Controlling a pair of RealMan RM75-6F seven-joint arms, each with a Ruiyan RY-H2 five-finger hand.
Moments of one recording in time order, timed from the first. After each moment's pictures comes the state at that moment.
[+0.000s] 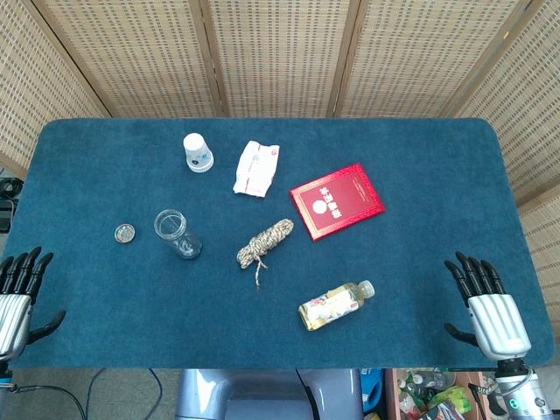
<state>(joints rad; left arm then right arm) -0.03 -1.14 -0.01 -1.68 1.56 1.56 0.18 0.09 -1.10 0.02 -1.76 -1.58 1.46 -0.17</state>
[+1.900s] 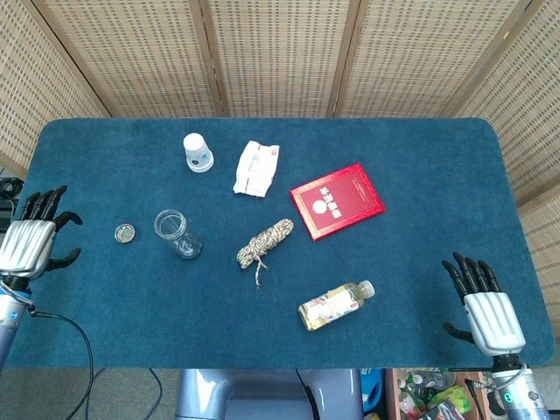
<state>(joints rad) -0.35 -1.07 -0.19 -1.62 1.28 1.16 0.16 0.11 -1.12 0.02 -1.73 -1.53 1.41 -0.20</state>
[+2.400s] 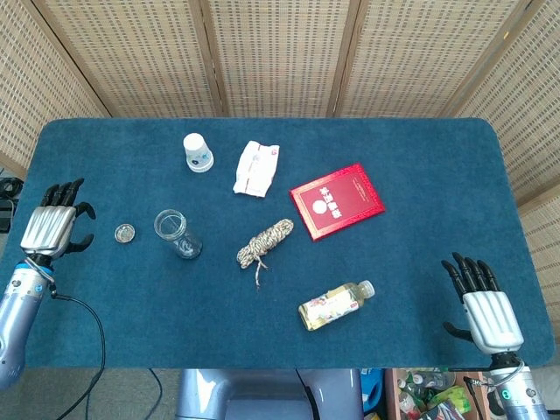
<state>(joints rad) -0.47 -1.19 -0.21 -1.44 1.14 0.99 0.21 0.12 -1.13 0.03 -1.72 -1.51 1.39 -0.21</state>
